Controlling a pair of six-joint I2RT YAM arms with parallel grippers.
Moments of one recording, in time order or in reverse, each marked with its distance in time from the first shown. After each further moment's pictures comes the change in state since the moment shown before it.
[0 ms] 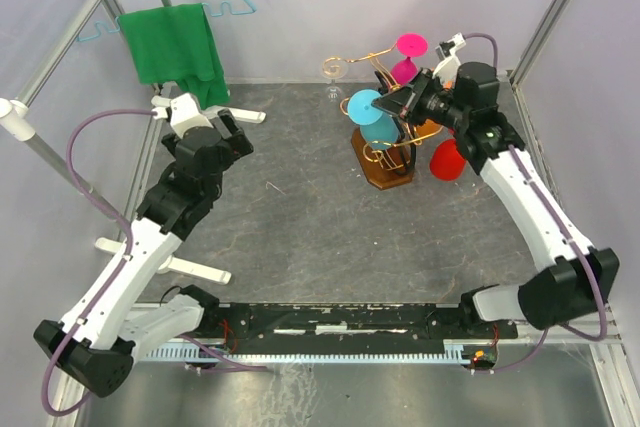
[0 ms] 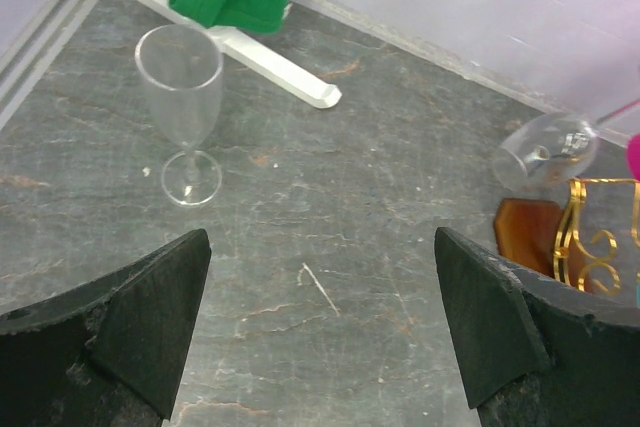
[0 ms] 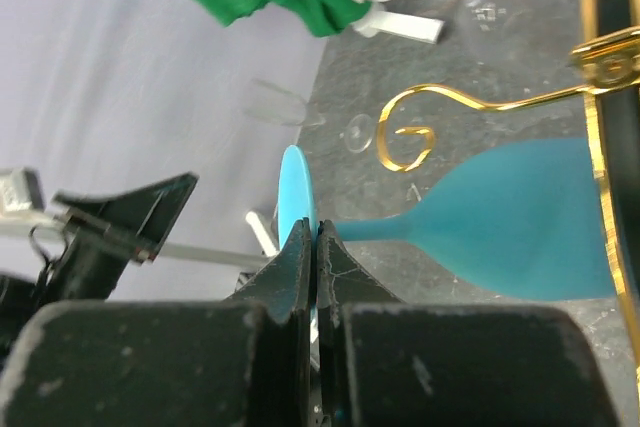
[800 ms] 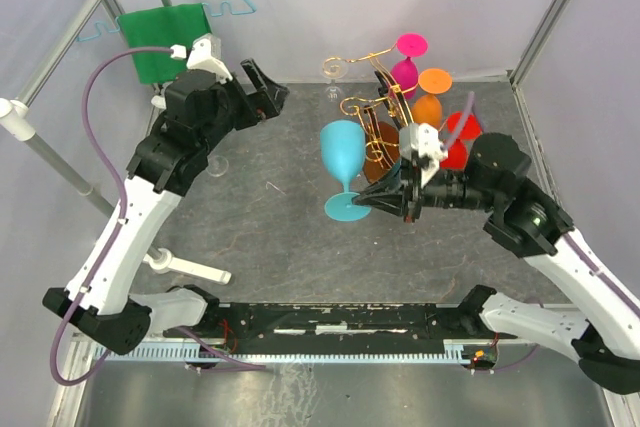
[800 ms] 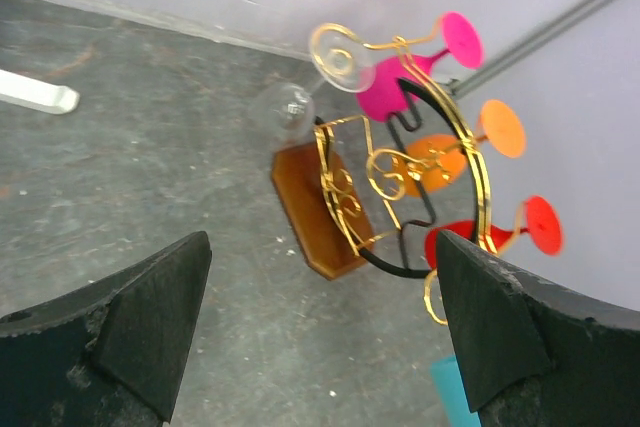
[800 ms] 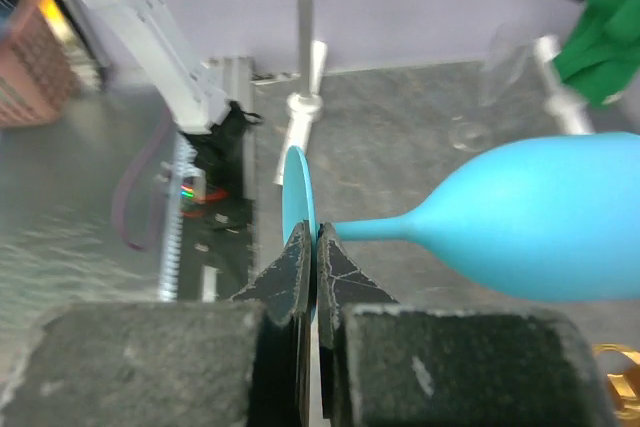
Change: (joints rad) left arm 0.003 0.254 0.489 -0.135 0.492 -0.063; right arm 0.463 -0.432 -0.074 -0.199 -0.214 -0.781
